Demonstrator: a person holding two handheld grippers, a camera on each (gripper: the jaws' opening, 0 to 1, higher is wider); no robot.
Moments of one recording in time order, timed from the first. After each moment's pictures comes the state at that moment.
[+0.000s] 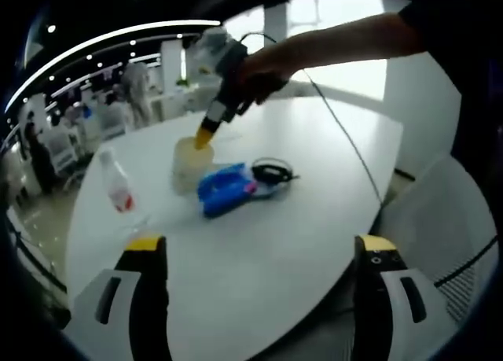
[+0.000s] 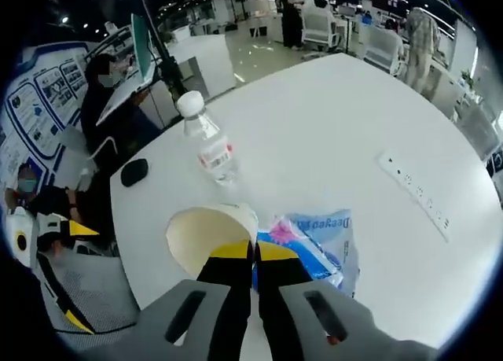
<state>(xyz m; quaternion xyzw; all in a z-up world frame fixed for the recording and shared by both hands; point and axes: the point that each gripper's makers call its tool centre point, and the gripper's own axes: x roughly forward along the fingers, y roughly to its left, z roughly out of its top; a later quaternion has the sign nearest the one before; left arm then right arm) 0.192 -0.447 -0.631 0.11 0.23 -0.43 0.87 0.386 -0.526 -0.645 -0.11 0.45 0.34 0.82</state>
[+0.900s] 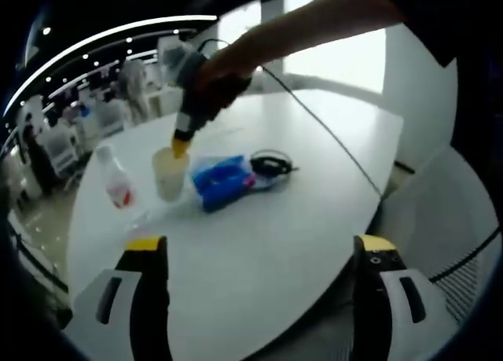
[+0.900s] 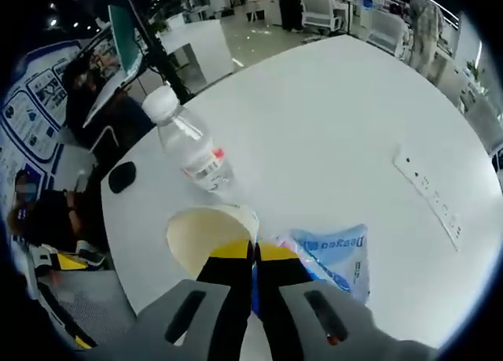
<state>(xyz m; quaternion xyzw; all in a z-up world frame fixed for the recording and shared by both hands) 0.190 -0.449 -0.638 0.12 0.24 -0.43 0.86 0.418 -0.501 -0.674 -0.11 0.49 0.33 0.80</state>
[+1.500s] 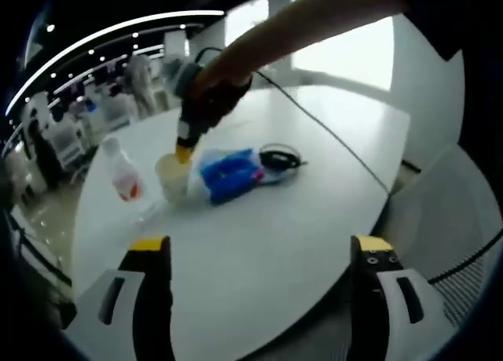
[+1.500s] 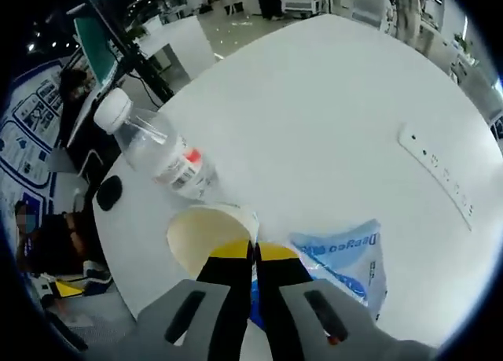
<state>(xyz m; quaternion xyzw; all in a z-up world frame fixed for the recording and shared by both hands) 0.192 -0.442 -0.644 0.13 0.26 -0.41 0.86 0.427 -0.495 -0.705 -0.07 0.53 0.29 0.79</state>
